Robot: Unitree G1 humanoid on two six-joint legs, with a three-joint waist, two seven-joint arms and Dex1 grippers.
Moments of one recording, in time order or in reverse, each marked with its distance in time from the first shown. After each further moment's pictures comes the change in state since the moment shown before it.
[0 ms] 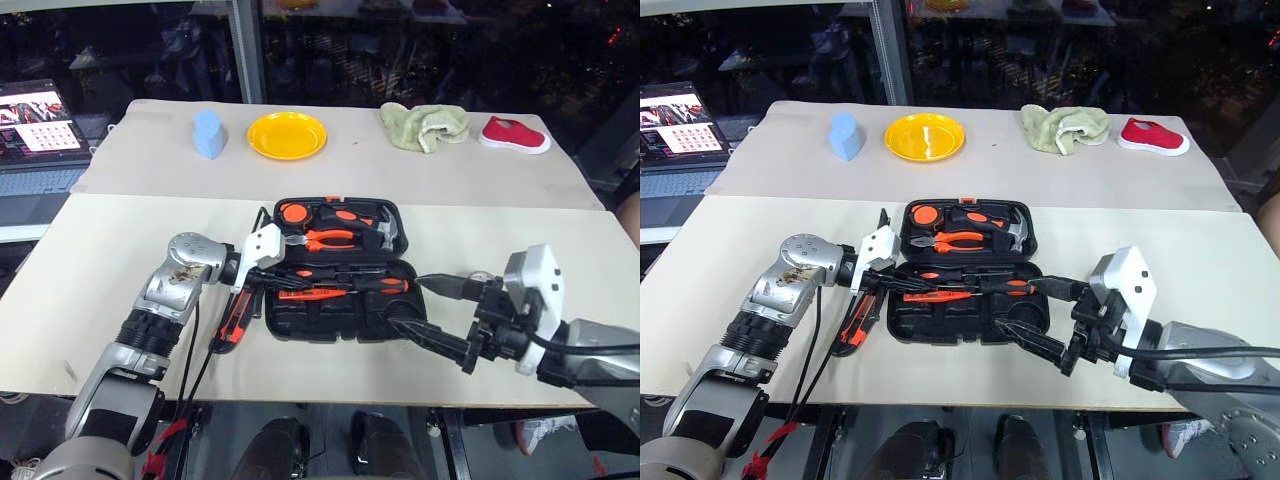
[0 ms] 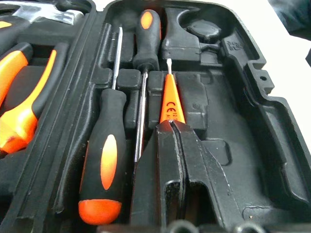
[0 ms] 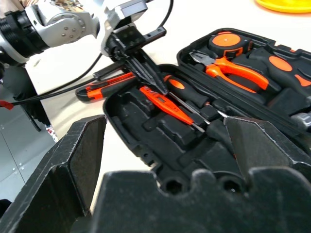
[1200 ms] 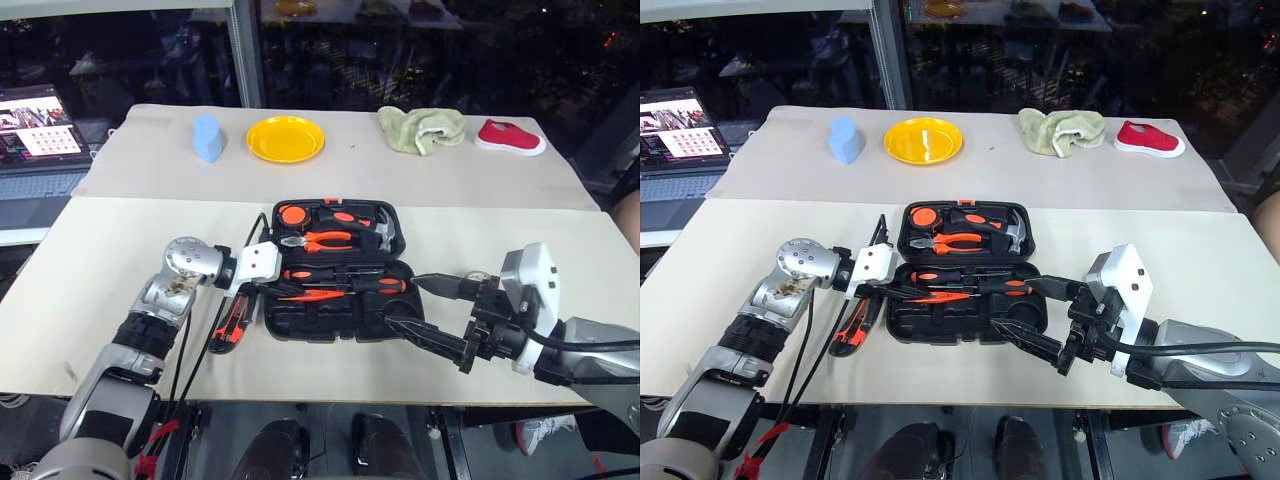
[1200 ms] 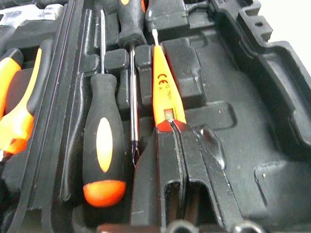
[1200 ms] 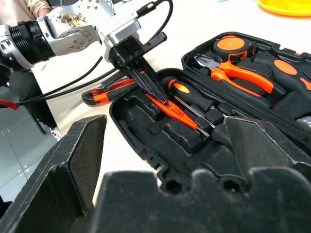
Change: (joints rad) left arm 0.009 0.074 -0.030 0.139 0.104 -0.361 -0.005; right arm -0.011 0.009 0.031 -0.002 0.041 0.000 -0.029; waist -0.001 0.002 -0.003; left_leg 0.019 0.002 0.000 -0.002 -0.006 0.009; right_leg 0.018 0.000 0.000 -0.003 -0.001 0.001
